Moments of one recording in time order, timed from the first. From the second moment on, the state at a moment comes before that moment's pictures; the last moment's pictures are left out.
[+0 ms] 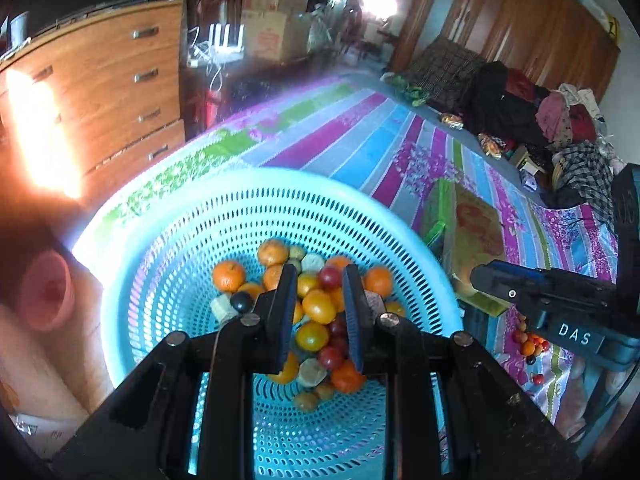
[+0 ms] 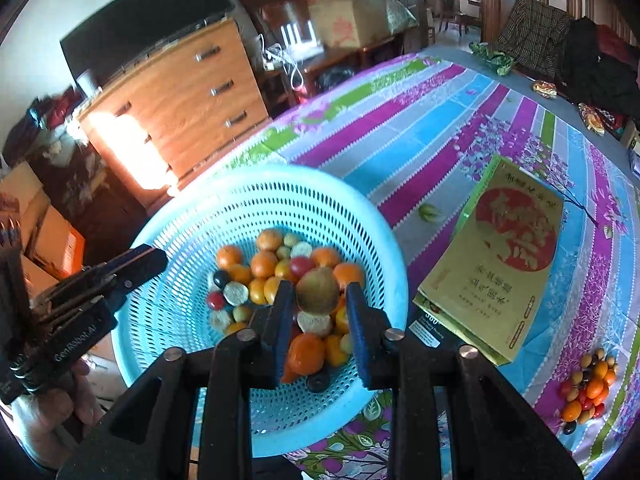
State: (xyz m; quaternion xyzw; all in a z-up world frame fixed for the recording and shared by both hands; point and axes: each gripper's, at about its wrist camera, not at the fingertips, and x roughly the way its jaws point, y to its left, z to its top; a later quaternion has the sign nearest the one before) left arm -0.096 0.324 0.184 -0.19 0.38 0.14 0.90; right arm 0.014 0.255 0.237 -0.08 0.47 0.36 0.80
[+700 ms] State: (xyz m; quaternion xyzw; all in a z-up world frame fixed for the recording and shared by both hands) left arm -0.108 0.320 0.187 -0.18 0.34 0.14 0.91; right arm -0.038 0.174 0.201 -0.09 0.43 0.32 0.84
